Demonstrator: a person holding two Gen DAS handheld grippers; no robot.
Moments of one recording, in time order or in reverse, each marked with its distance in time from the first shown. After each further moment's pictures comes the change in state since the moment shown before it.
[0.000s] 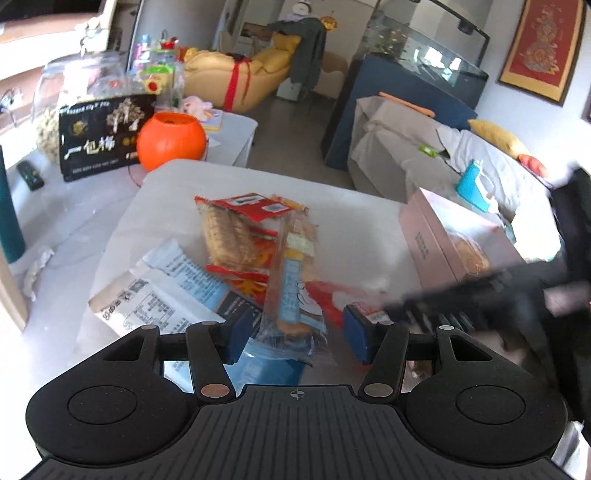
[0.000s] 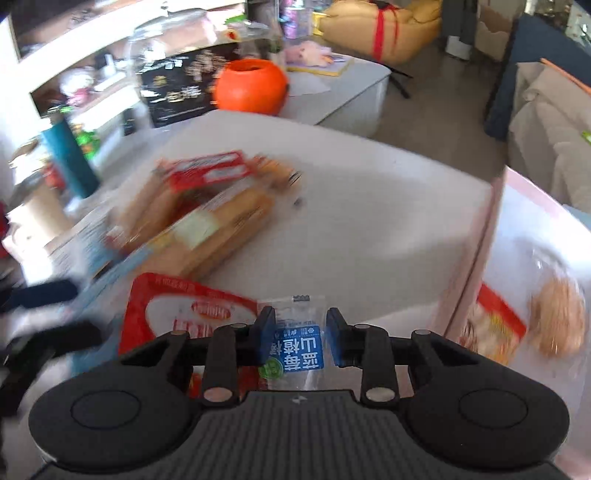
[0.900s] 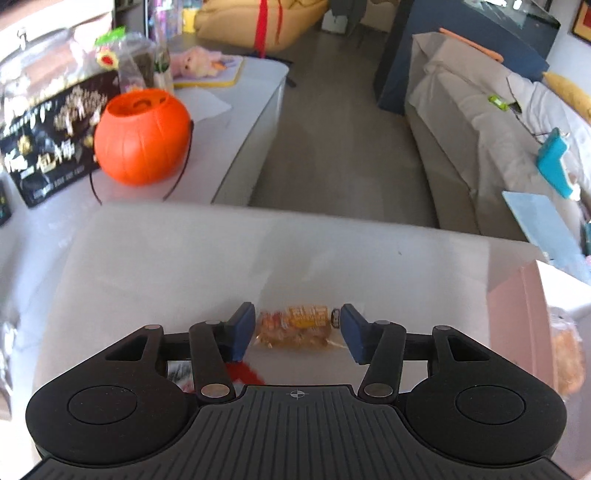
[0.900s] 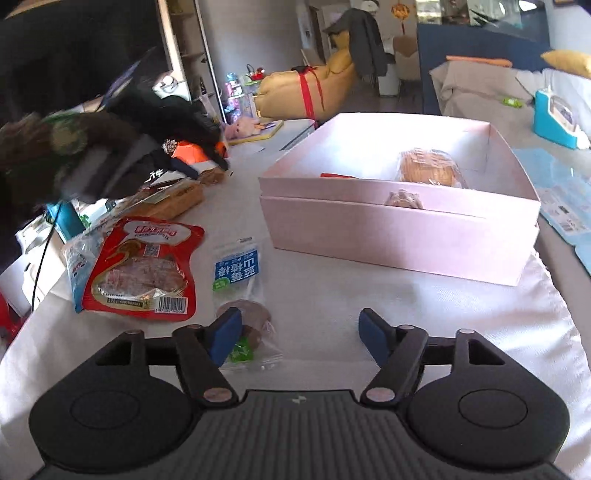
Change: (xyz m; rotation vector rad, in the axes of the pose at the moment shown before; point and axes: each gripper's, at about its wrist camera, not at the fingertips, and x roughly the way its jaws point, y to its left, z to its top) left arm 0.210 -0.028 0.144 -0.003 0.255 0.202; right arm -0.062 -0.057 -0.156 0.231 -0.320 -0.048
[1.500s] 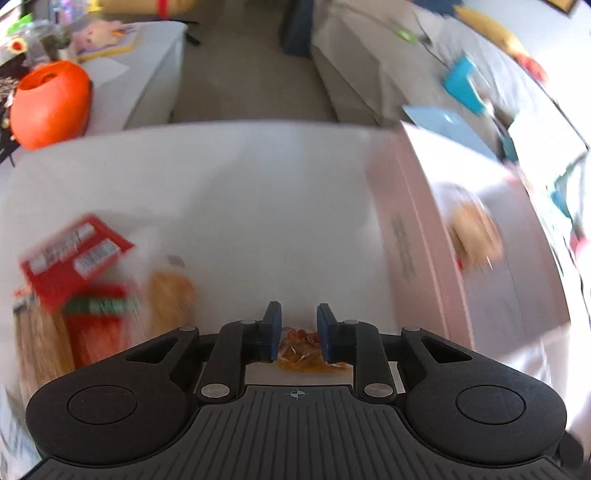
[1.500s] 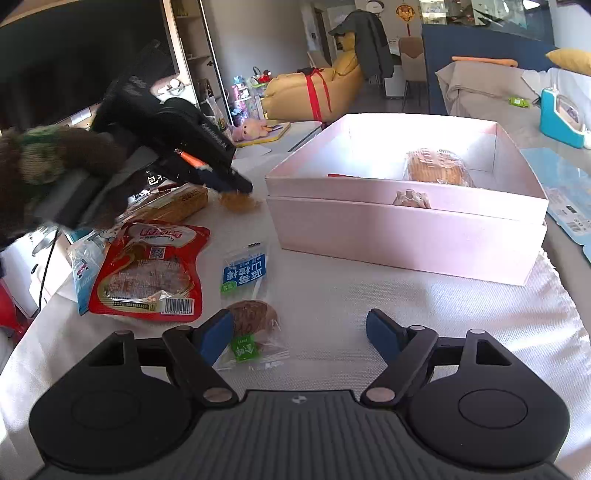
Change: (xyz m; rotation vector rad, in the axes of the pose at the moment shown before) left arm -0.038 -0.038 -0.063 0.183 0.173 -0.258; right arm -0.001 -0.003 0.000 0.024 -0.007 0.029
